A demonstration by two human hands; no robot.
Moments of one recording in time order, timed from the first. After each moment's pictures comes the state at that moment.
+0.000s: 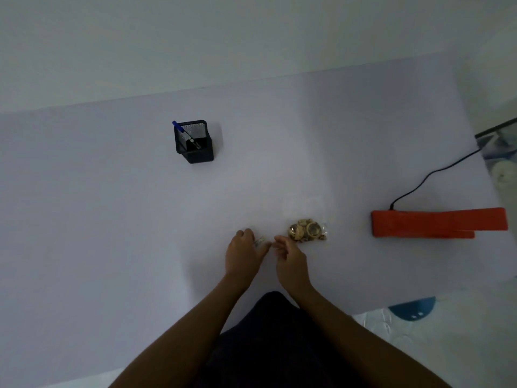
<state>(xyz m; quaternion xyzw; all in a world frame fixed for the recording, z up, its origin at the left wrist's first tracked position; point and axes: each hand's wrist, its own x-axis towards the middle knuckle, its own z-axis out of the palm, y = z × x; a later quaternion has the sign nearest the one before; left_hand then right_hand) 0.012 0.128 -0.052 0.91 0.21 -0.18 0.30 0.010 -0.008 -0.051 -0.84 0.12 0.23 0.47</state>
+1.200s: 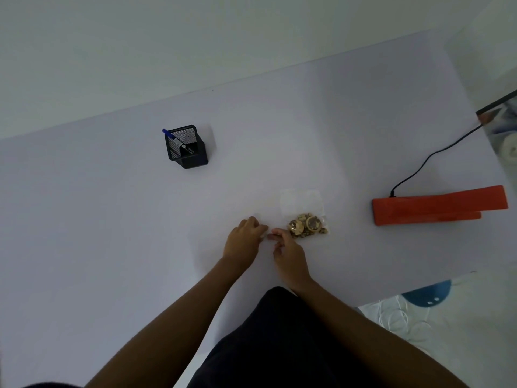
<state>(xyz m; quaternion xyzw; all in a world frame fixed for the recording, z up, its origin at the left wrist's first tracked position) 0.041 0.150 -0.055 0.96 -0.06 -0.18 0.19 0.016 -0.002 -0.056 -0.85 0.09 0.24 0.46</state>
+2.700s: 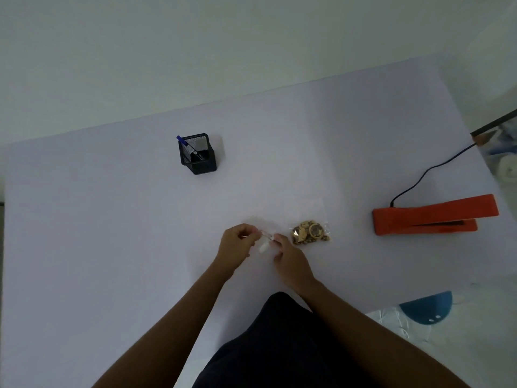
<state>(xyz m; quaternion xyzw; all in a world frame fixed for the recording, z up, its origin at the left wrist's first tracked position) 0.036 0.166 0.004 0.73 0.28 -0.20 0.59 0.022 -0.005 -0.049 -0.87 0.02 0.29 0.40</state>
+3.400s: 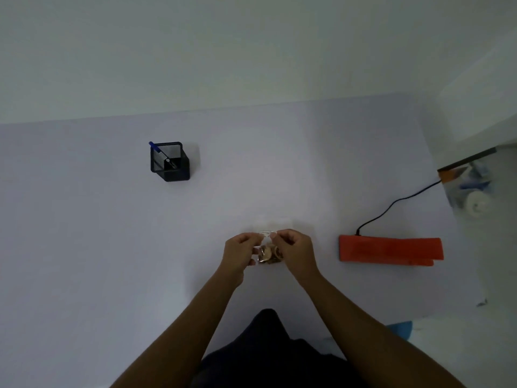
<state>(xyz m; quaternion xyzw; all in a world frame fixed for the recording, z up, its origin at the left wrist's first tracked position) 0.081 0.069 0.015 0.56 0.42 -0.19 0.69 0.110 -0.080 -0.004 -0.79 0.13 0.21 0.56</state>
